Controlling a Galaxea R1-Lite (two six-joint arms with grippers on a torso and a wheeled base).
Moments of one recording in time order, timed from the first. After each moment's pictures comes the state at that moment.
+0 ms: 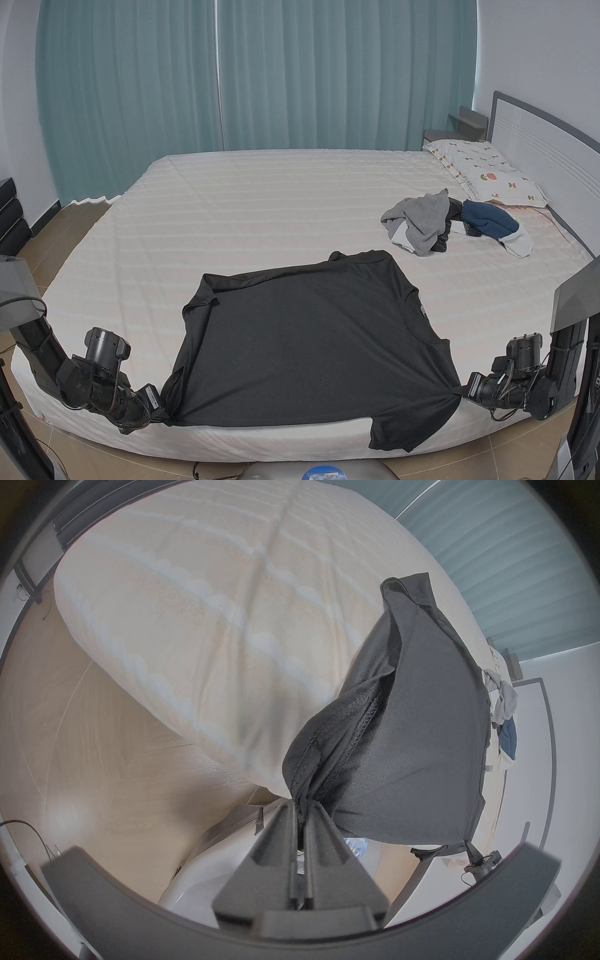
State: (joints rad) left arm -0.06 1.96 -0.35 -0.43 -0.21 -0.72; right arm 0.04 2.28 -0.15 -1.31 0.26 0.55
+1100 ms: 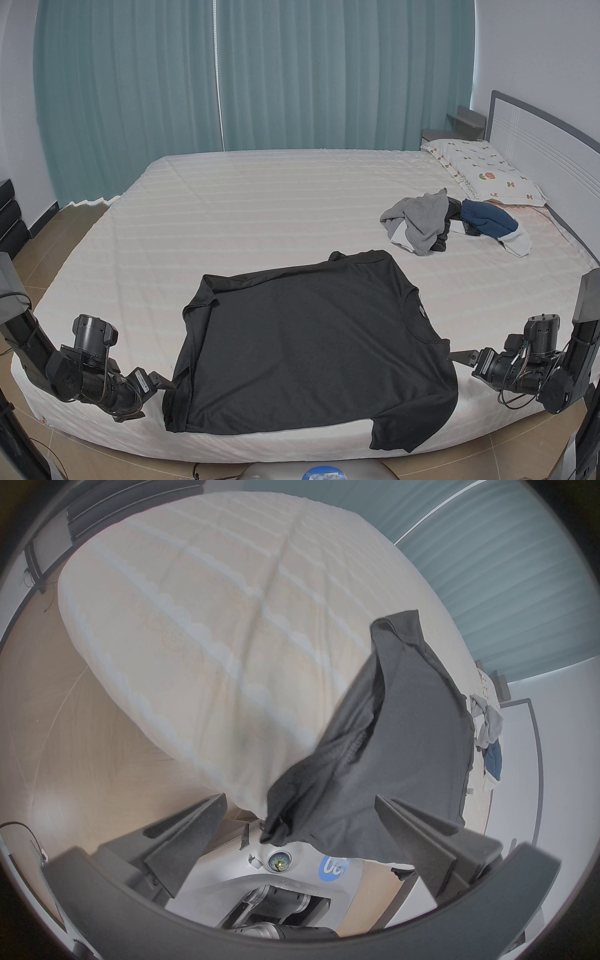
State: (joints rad) left arm -0.01 1.90 -0.38 -0.44 -0.22 -0.76; right arm 0.05 2.08 -0.15 -1.31 0.29 0.63
